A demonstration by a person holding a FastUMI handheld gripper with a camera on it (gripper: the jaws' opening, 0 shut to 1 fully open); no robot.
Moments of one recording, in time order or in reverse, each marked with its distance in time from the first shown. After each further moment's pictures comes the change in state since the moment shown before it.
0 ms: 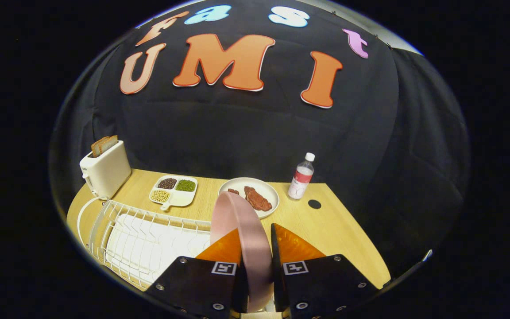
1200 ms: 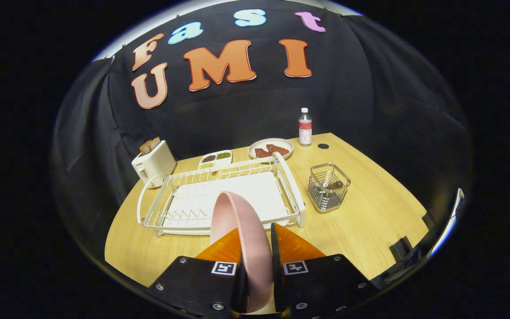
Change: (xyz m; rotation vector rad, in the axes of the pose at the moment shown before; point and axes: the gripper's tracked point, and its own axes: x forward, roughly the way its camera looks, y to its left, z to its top) arm -0.187 0.038 -0.145 0.303 0.137 0.158
